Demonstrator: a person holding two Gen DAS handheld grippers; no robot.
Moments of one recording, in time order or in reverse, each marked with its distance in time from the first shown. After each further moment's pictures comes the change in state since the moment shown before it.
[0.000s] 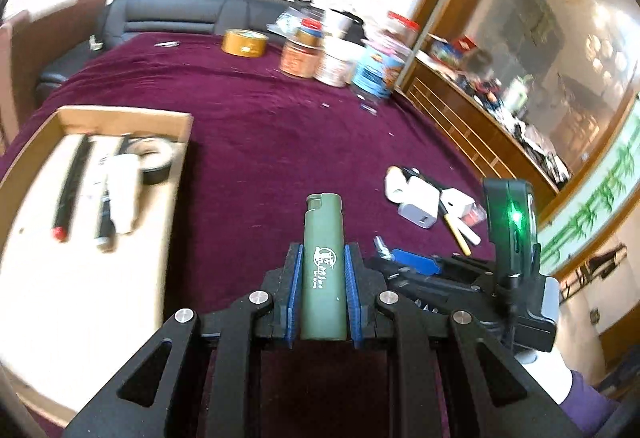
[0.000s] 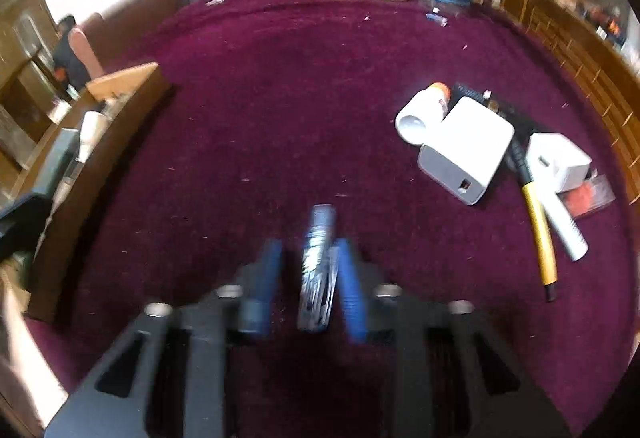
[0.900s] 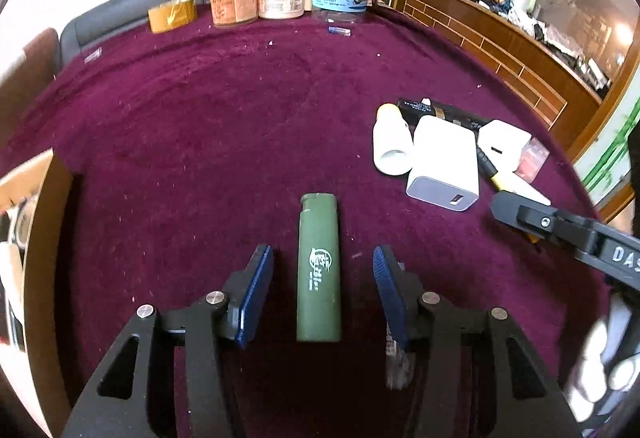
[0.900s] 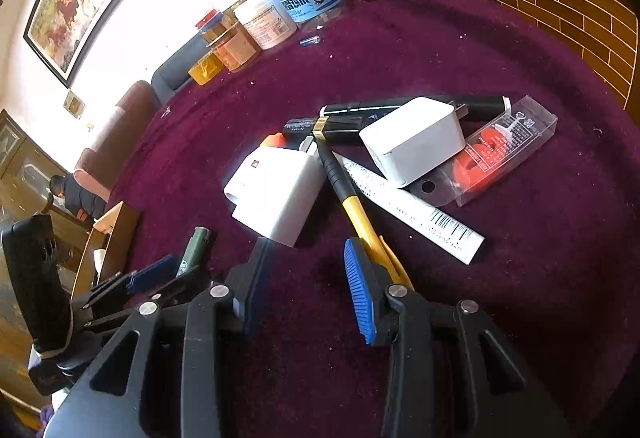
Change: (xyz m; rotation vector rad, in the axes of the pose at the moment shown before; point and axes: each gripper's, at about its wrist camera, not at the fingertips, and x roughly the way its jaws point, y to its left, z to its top) left arm 0.161 -0.089 0.011 0.288 0.211 0.144; right arm -0.014 -0.151 -0.014 0.445 -0.138 0.218
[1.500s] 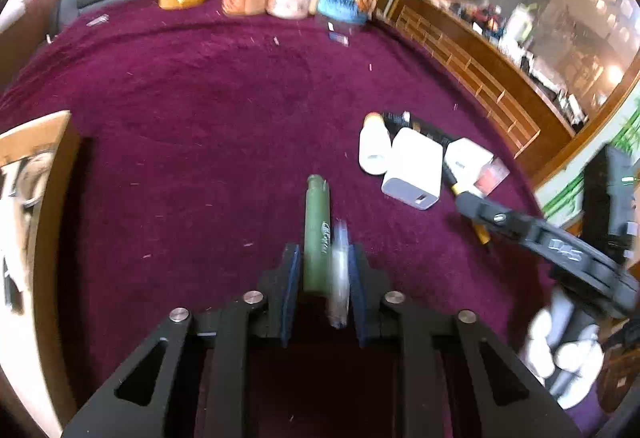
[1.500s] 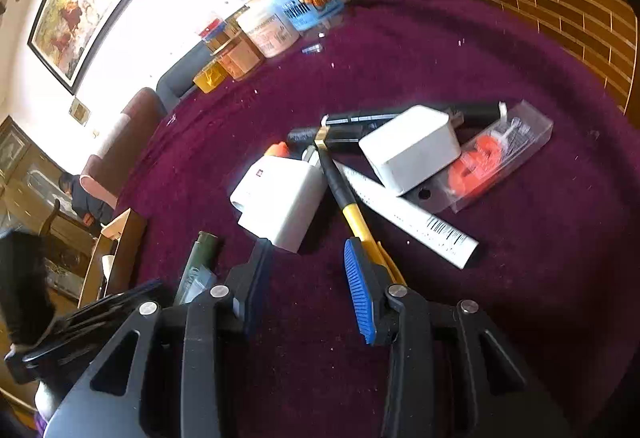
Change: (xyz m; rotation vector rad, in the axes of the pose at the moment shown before) left arm -0.047 0.035 -0.011 -0.148 0.006 -0.158; right arm -0.004 -0.005 0.003 0.021 -0.018 0.033
